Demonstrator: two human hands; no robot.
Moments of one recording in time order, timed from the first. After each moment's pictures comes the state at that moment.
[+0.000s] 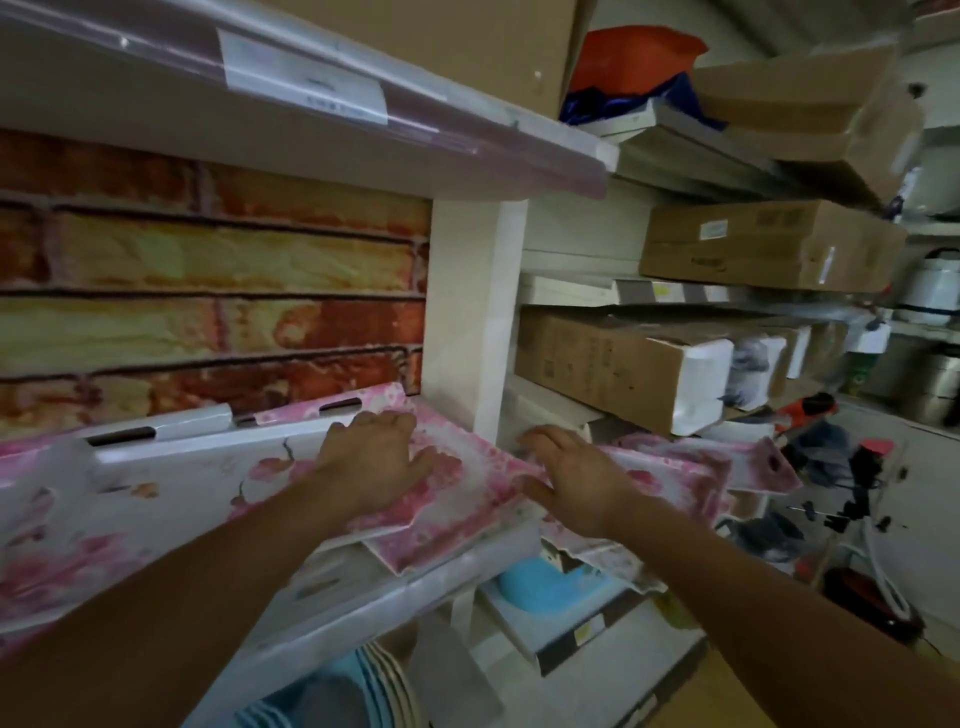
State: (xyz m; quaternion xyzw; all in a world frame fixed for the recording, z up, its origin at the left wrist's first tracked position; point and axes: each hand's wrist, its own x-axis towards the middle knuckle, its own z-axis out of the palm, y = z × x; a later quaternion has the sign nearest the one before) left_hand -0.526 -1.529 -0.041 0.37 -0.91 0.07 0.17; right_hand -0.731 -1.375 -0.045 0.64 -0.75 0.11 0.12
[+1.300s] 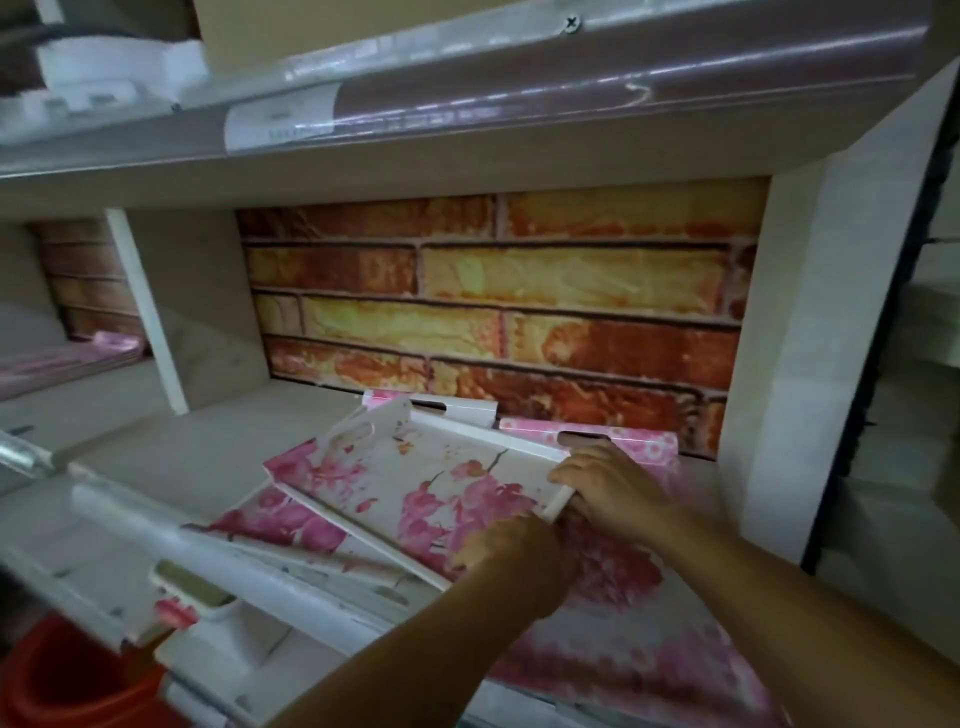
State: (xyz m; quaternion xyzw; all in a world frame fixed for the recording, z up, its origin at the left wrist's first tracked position) left_hand -0.652 -1.525 -0.073 0.81 -0.59 -0.03 0.02; right_hand -0.755 -1.692 -0.102 0.94 -0.24 0.20 0.10
